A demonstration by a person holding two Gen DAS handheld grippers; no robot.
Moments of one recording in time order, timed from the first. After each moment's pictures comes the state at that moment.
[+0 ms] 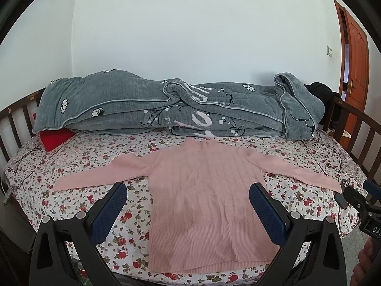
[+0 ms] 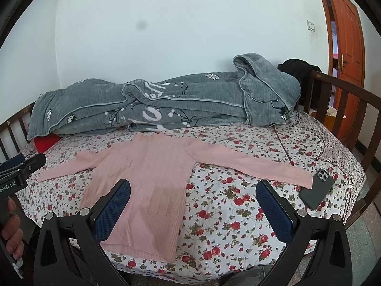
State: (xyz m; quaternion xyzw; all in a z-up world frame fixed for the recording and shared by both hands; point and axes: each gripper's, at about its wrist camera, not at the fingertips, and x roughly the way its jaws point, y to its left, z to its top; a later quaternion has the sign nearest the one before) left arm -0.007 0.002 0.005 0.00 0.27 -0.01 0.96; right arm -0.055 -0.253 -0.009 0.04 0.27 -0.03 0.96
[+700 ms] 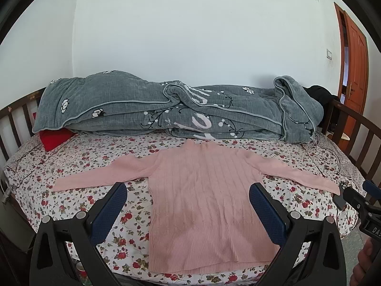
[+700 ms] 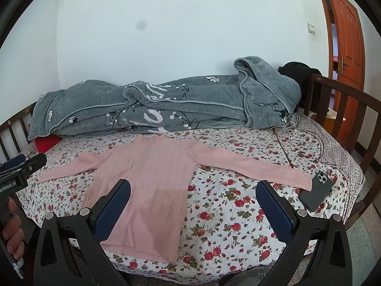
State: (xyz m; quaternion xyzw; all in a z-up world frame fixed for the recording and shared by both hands) left arm -0.009 0.002 0.011 0.00 0.26 -0.01 0.96; right arm -0.058 -0.249 -0.005 0.04 0.26 -0.03 0.96
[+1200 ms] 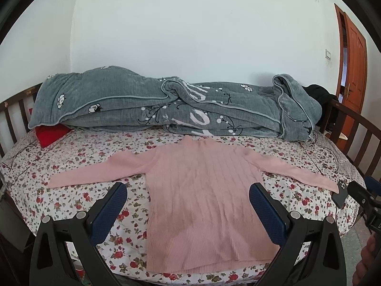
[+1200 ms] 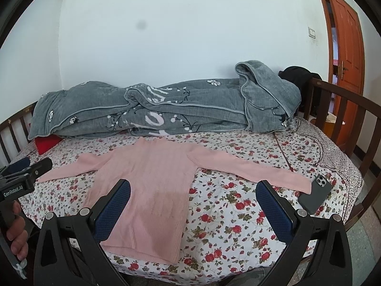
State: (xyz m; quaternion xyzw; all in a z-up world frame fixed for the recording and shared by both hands) left arm -0.003 0.014 -0.002 -0.02 0.27 -0.02 0.96; right arm -0.061 -0.241 -0.002 0.03 0.26 -0.03 0.97
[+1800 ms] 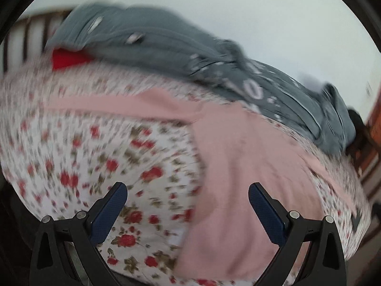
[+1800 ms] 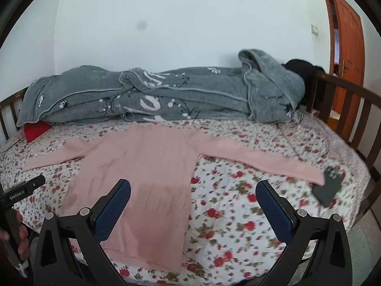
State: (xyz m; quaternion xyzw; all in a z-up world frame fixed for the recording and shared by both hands) left arm 0.050 0.141 -0.157 -0.18 0.34 0.04 0.92; right arm -0.015 -0.213 -0.084 0.02 0.28 -0.04 0.96
